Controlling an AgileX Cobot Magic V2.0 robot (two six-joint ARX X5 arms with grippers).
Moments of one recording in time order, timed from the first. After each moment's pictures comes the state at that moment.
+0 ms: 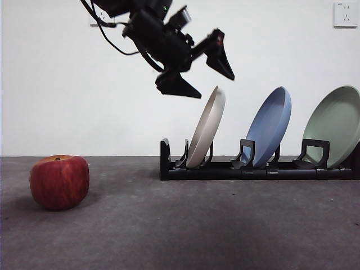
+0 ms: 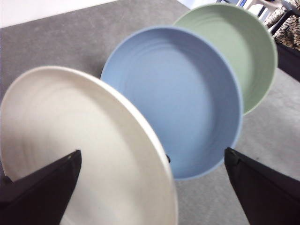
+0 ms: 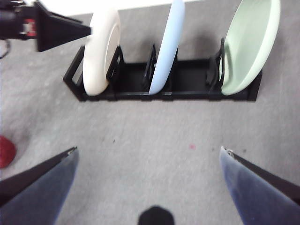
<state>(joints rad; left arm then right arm) -0.53 2.08 1.82 -0.25 0.37 -0.09 0.05 0.62 0.88 -0.79 -0.23 0.08</state>
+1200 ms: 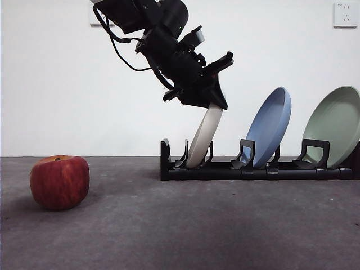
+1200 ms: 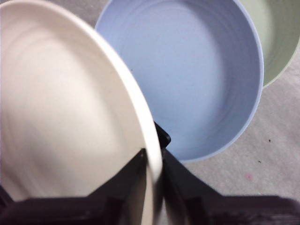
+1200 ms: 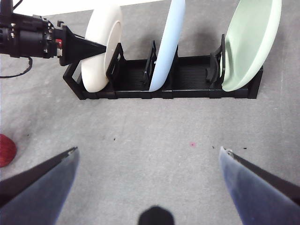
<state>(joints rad) -0.57 2.13 1.82 -0.28 0.33 -0.09 0.05 0.62 0.88 -0.79 -0.23 0.08</state>
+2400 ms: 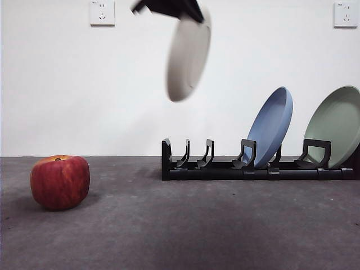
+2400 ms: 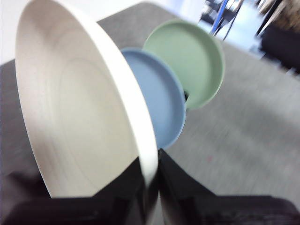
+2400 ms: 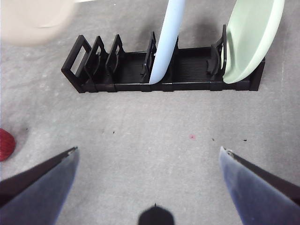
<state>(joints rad) -0.59 1.74 1.83 -0.64 0.27 0.07 0.05 0.63 0.88 -0.82 -0.23 0.08</state>
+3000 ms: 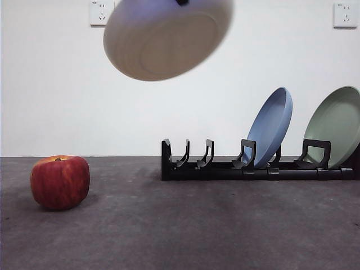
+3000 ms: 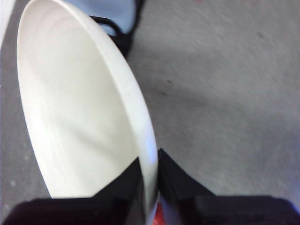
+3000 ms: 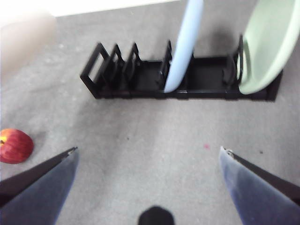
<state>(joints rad) -1.04 1.58 1.71 -1.11 -0.35 0.37 0.05 0.63 0.88 -0.78 -0.30 0.08</state>
